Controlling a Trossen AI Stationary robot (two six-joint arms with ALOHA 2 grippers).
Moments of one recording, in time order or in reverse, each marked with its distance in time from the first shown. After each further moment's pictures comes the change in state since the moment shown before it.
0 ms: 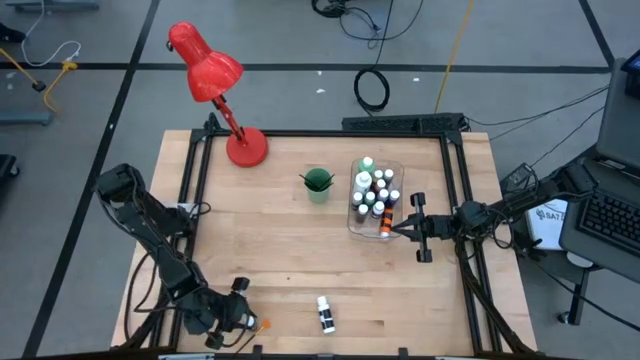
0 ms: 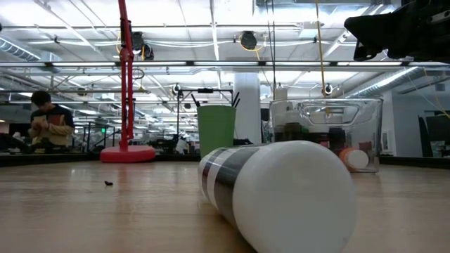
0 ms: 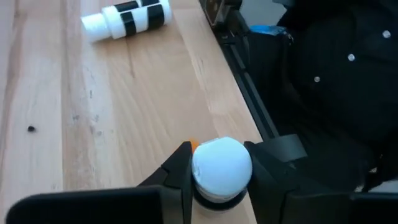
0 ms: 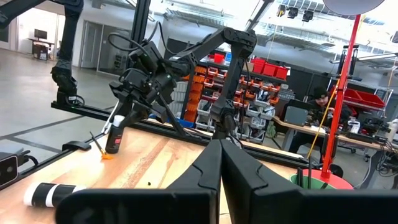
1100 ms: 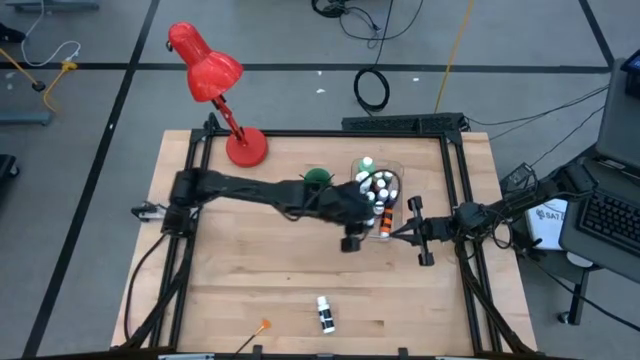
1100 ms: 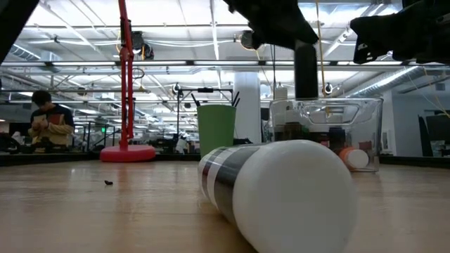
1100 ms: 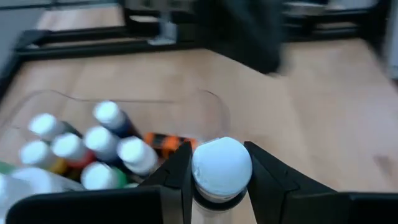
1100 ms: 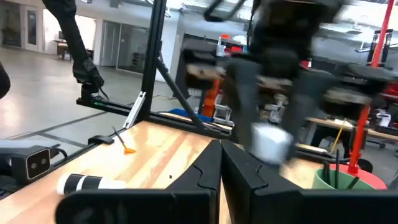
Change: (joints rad) left arm 0.910 0.538 1.075 -0.421 0.305 0.607; right arm 0.005 0.008 0.000 -0.034 -0.057 0.049
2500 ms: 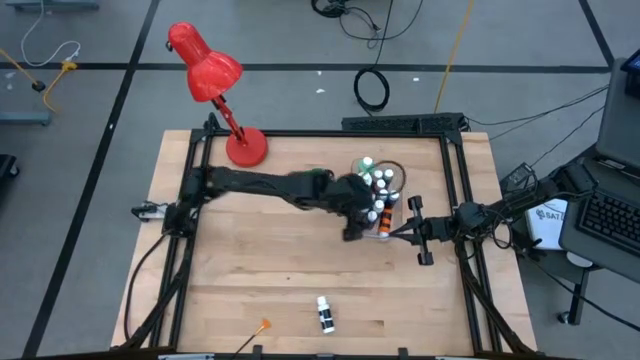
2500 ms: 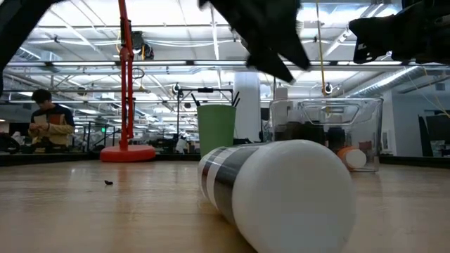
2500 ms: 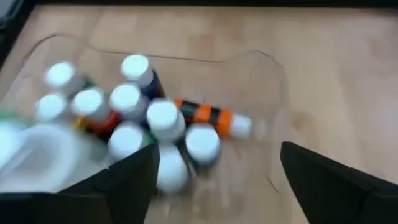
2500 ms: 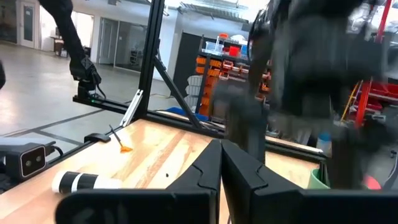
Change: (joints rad) left arm 0.067 0.051 0.066 -0.167 0.014 -0.052; right arm 0.000 -0.001 0.000 -0.001 0.003 -0.015
